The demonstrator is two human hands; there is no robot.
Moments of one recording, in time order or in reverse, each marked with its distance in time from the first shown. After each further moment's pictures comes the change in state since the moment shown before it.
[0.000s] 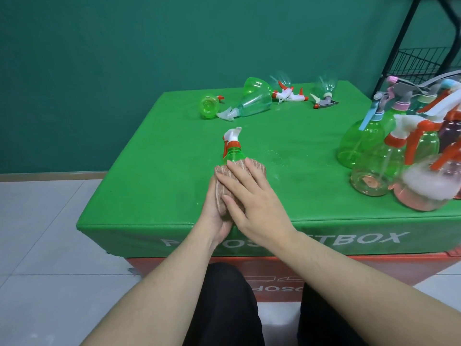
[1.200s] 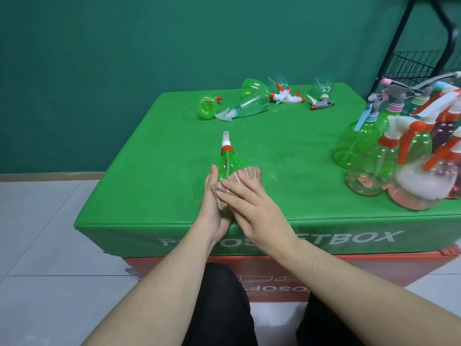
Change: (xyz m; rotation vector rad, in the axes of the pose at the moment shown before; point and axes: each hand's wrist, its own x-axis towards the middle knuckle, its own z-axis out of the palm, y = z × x) left_hand 0.005 -0.001 -0.001 0.000 0.065 -0.013; right_hand -0.020 0.015 0.006 0.070 0.008 -0.152
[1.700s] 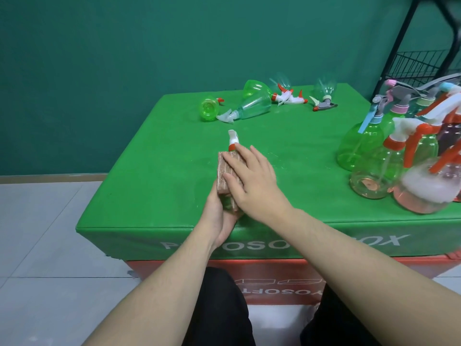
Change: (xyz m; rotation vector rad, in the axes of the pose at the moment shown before) left_hand -0.003 0.001 -0.001 0.068 -0.117 0.035; right_hand 0.061 -0.001 -0.018 0.004 -0.101 0.337
